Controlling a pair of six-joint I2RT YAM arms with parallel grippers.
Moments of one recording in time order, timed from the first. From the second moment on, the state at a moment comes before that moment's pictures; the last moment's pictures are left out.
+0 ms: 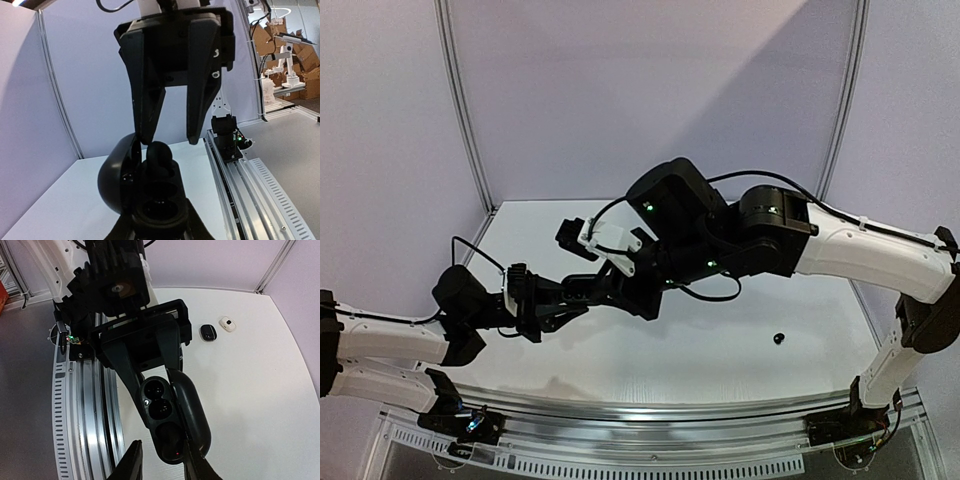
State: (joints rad) left arm -0.73 1.11 0.26 1.10 0.75 0.08; right arm 1.30 1.73 1.80 -0.72 0.02 -0.13
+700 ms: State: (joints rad) left arm -0.73 1.11 0.26 1.08 0.76 0.08; right arm 1.30 1.80 1.89 -0.80 0.05 -0.15
